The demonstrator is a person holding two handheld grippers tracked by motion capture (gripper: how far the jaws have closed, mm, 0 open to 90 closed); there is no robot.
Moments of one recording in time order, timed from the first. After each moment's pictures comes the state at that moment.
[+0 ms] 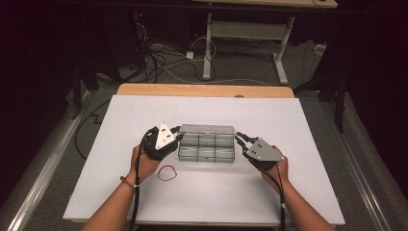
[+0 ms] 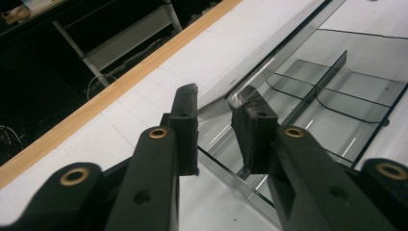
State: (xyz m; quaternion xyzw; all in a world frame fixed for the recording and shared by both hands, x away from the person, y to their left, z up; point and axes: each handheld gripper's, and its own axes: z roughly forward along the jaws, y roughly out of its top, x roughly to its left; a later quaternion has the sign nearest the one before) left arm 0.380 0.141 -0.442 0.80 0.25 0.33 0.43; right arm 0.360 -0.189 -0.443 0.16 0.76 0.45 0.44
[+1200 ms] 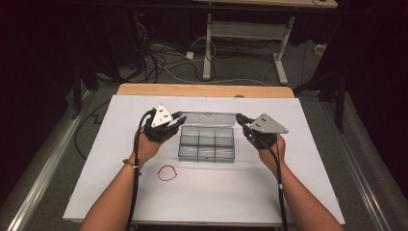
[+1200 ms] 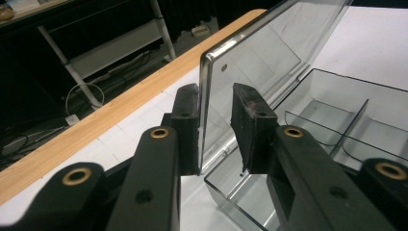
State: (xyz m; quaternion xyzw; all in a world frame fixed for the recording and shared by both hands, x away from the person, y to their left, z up) left arm 0.429 0.146 -0.424 0.78 0.25 0.30 0.48; right arm 0.408 -0.188 -0.413 0.23 0.74 0.49 0.40
